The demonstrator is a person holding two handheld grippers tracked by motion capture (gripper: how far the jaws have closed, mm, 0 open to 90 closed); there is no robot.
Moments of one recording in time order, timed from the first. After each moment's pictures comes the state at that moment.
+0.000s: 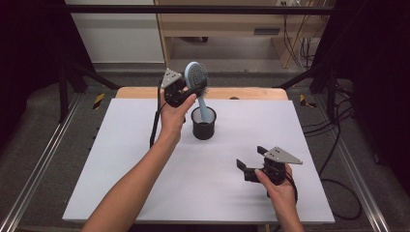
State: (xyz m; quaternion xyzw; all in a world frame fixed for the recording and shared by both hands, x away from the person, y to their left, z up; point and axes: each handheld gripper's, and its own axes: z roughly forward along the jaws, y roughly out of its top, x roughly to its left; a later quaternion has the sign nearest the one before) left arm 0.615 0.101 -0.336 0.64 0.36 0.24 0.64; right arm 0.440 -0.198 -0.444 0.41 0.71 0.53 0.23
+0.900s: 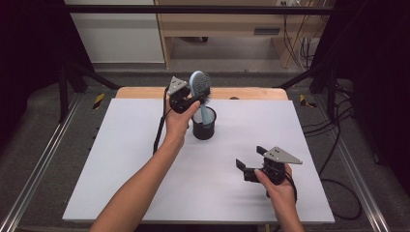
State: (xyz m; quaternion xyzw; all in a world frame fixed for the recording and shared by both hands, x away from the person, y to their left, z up) left arm 0.621 0.092 -0.367 0.65 0.37 0.22 0.63; right arm 0.441 -0.197 -0.445 0.41 0.70 0.53 0.22
